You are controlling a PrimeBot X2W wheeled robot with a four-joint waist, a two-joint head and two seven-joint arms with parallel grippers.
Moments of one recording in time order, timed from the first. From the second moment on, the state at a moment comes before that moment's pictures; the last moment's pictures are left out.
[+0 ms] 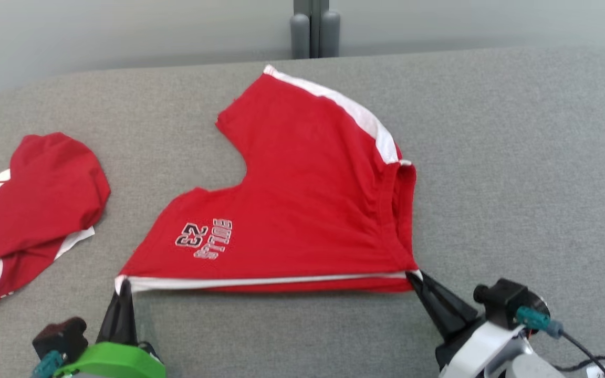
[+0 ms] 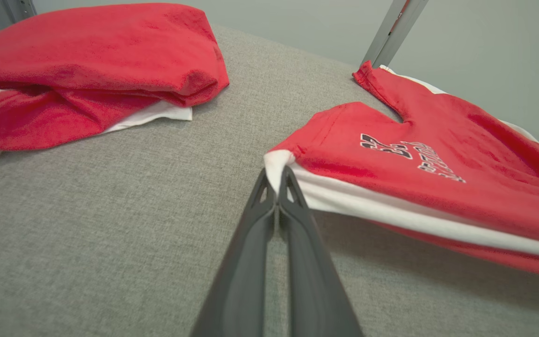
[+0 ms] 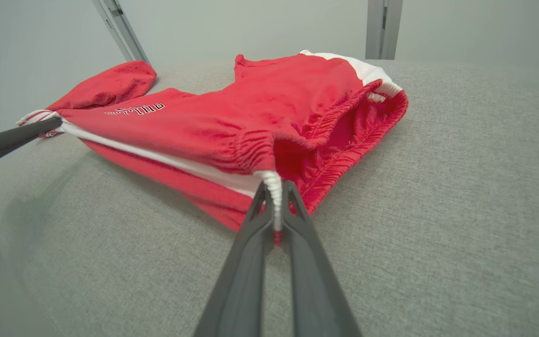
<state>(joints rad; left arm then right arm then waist) -0.09 0.10 -0.02 0.46 -0.44 -0.13 -0.26 -0.17 -0.28 0.48 0.27 0.44 0.13 -0.26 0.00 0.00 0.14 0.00</state>
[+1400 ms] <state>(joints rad) -0.91 0.29 -0.39 0.78 -0.42 -0.13 -0.26 -0.40 -0.05 0.35 0.15 0.59 0.13 -0.26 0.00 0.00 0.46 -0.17</state>
